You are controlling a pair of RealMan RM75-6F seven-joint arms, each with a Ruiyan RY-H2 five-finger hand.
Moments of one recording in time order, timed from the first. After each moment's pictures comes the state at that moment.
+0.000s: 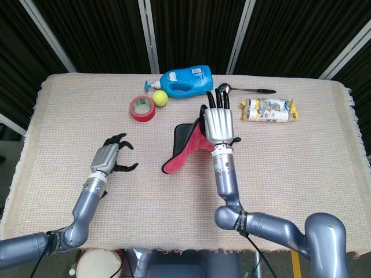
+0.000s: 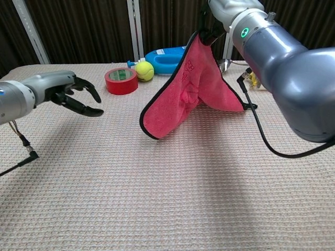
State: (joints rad) left arm -0.68 -1.56 -0.35 -1.64 0.66 1.00 0.42; right arm 0.98 -1.84 0.56 -1.30 -0.86 1.26 -0.73
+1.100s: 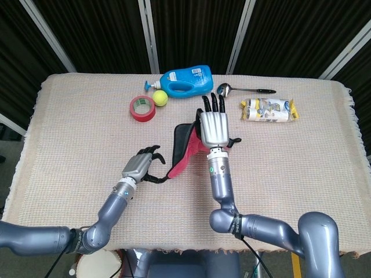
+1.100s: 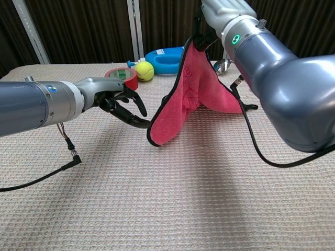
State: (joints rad) left arm -0.89 -1.60 -0.34 -1.75 0.44 1.02 0.50; right arm 1.01 -1.87 0.53 -1.31 -0.82 1.30 -0.74
